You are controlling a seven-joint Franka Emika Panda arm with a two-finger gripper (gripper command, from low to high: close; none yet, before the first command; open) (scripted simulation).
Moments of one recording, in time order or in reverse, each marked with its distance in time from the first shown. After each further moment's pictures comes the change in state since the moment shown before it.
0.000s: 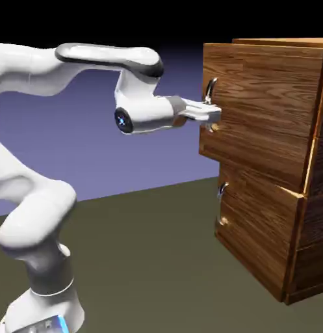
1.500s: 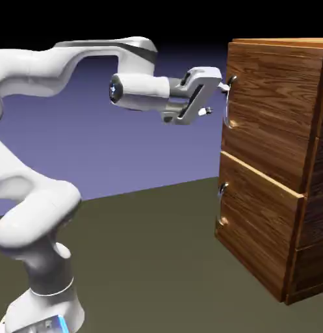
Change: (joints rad) arm -0.296 -0.052 0.255 0.153 -0.289 0.310 -0.221
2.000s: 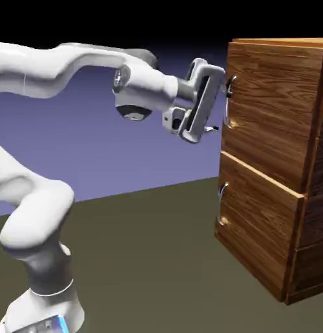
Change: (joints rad) arm 0.221 0.075 -0.242 -0.128 -0.652 0.017 -0.240
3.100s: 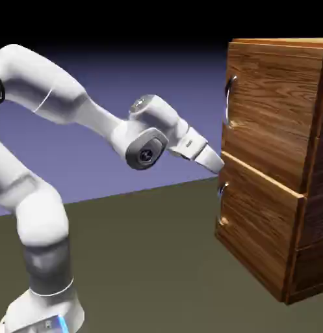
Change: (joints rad) arm 0.486 0.165 -0.533 -0.282 -1.435 0.036 -0.528
